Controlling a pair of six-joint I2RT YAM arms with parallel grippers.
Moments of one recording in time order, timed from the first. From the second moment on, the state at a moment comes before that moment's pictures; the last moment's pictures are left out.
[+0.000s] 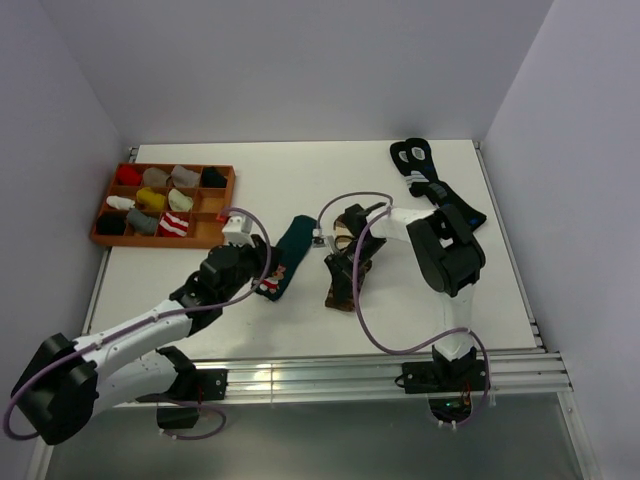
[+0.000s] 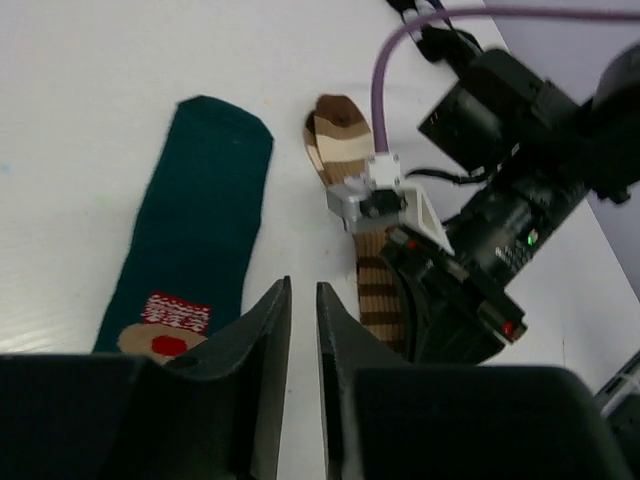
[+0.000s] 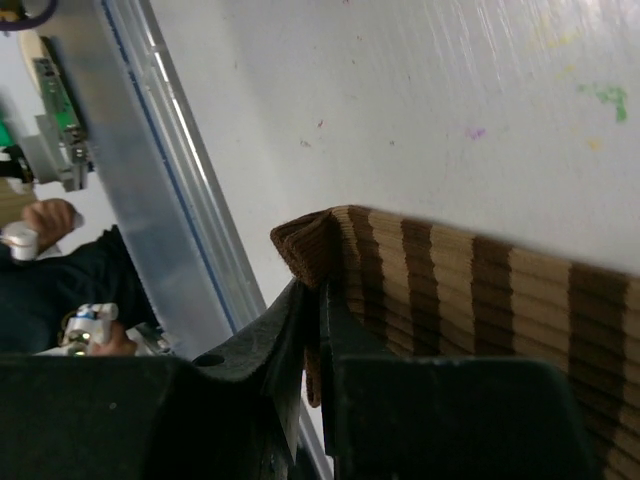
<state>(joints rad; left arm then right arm) -0.70 0.99 0.45 0.30 -0.17 -0.58 0.50 2.01 1.20 -0.89 -0.91 -0.44</state>
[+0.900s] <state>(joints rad) -0.79 1.56 0.44 0.82 0.40 -0.49 0.43 2.06 1.24 -1.01 -1.01 -0.51</state>
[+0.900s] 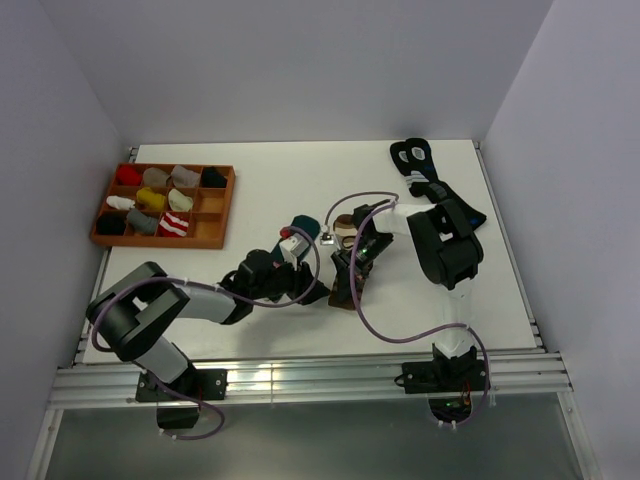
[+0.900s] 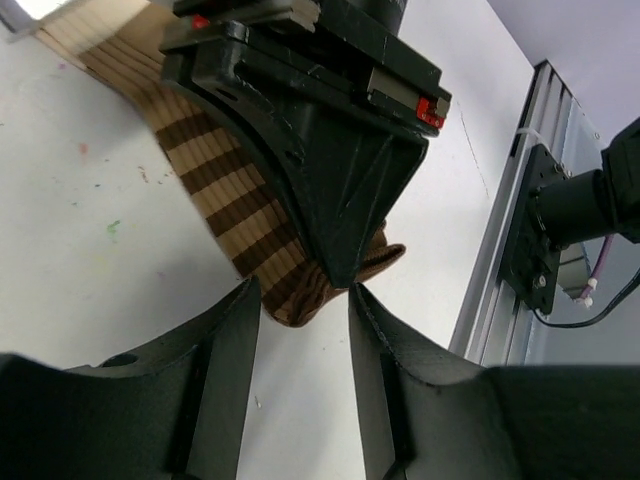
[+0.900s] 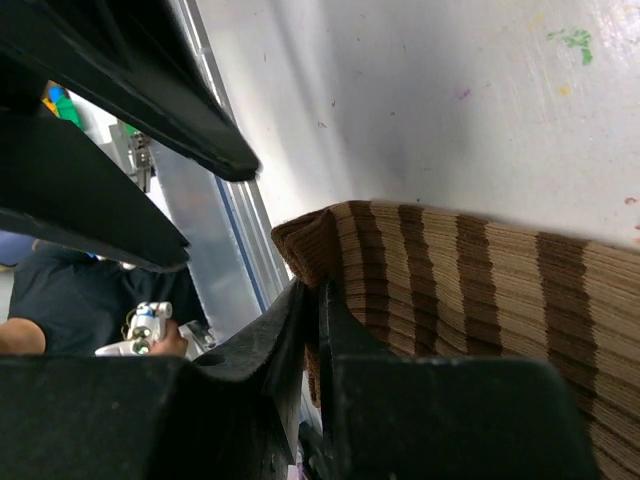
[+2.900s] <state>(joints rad) -0.83 1.80 0.59 0.83 0.52 -0.54 0.37 2.02 1.21 -0.97 -0.96 -0.47</state>
